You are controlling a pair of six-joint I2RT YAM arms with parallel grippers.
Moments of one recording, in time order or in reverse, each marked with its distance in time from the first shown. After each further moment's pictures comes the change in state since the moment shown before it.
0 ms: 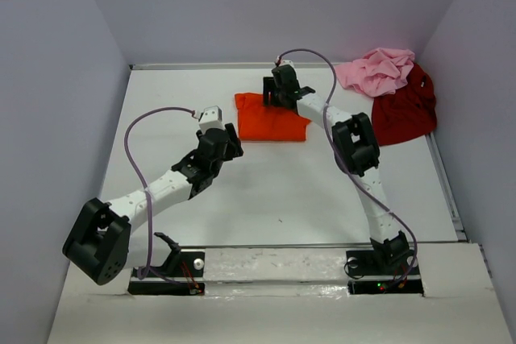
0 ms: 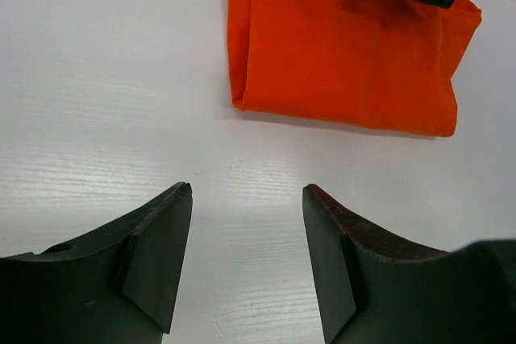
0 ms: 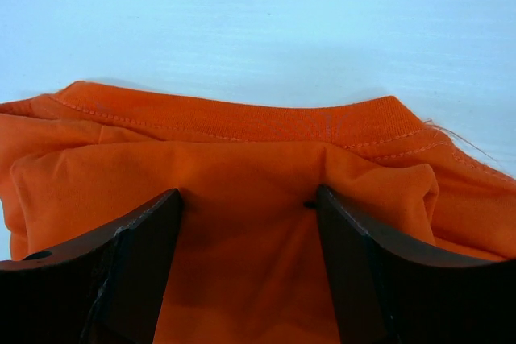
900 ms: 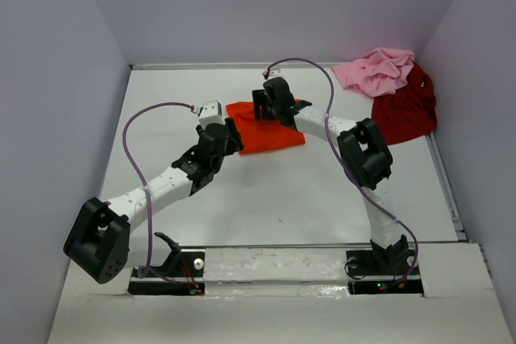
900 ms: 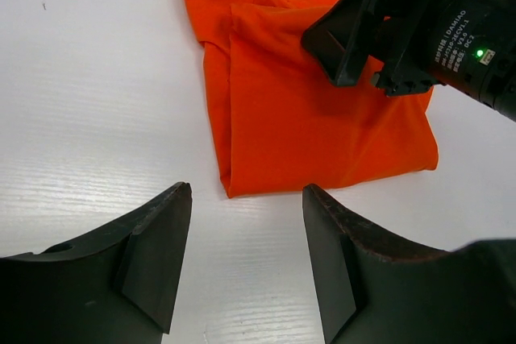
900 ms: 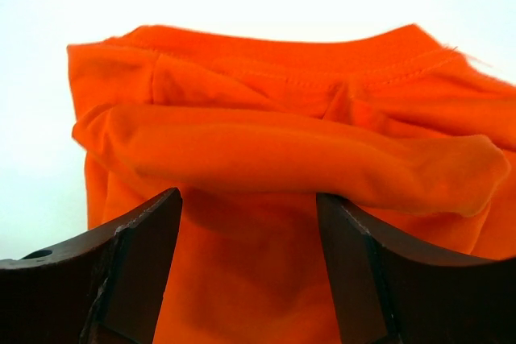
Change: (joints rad) left arm 0.000 0.010 0.051 -0.003 -0.027 0.005; right arm 0.112 -0.271 -0.380 0.141 -0.004 -0.029
